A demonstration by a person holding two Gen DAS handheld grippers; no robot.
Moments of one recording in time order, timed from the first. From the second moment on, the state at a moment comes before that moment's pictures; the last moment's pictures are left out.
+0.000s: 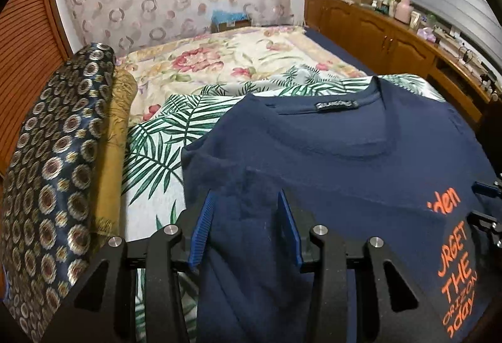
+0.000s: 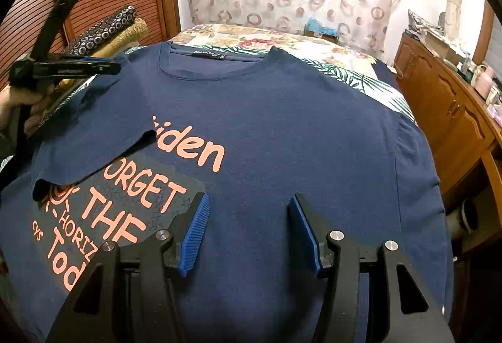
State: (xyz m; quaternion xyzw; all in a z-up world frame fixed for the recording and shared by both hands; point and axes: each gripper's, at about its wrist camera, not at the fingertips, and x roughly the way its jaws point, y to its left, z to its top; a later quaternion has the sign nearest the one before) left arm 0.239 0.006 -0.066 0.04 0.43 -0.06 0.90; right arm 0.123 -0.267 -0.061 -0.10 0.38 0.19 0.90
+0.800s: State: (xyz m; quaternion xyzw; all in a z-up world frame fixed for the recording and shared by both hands) left arm 0.266 0.043 -0.010 0.08 0.38 0.00 0.92; right arm 0.123 -0.267 -0.062 -0.10 0.38 0.19 0.90
